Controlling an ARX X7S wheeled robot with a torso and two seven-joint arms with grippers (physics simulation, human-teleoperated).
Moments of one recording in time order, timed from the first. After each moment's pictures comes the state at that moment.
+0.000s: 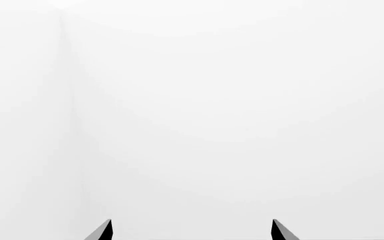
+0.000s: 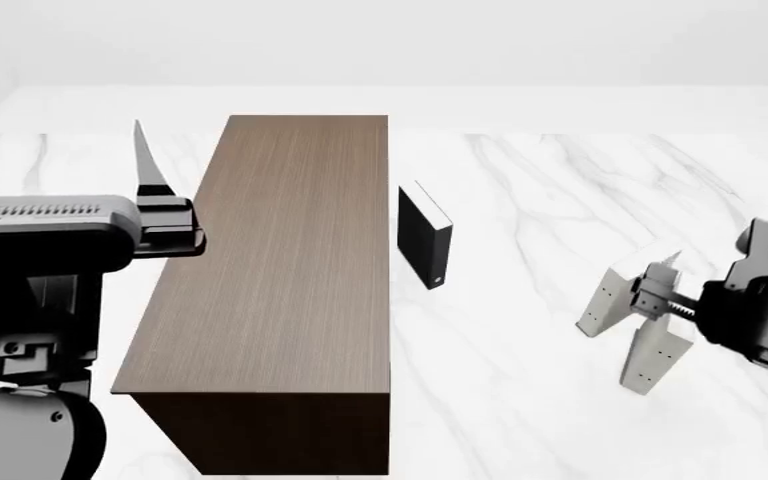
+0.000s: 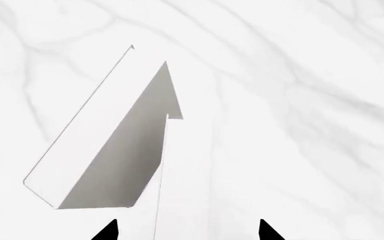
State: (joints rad) left arm -0.42 -0.31 0.03 0.84 -0.08 -0.77 -0.25; right arm 1.02 0.74 -0.48 0.67 1.32 0.88 0.58
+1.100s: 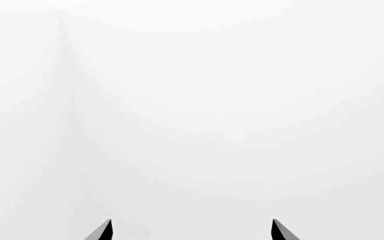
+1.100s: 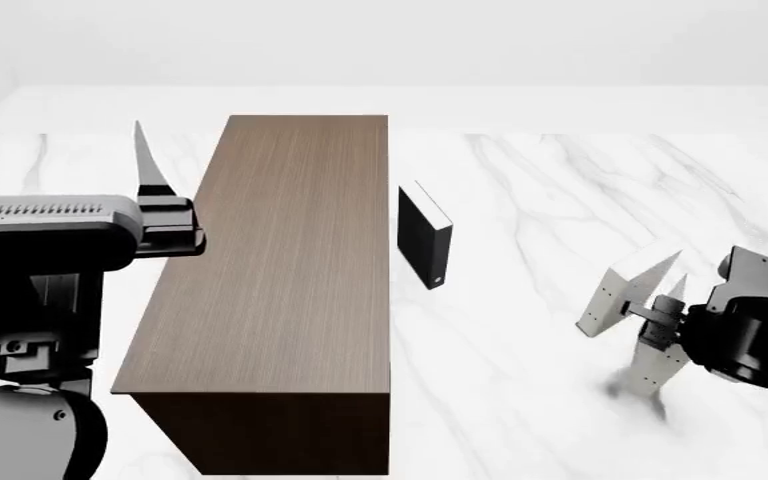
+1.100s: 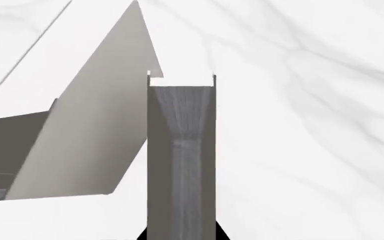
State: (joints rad) left arm -0.42 -0.33 0.03 0.82 -0.09 -0.76 -0.27; right arm 1.02 0.68 -0.53 0.83 1.26 0.83 0.50
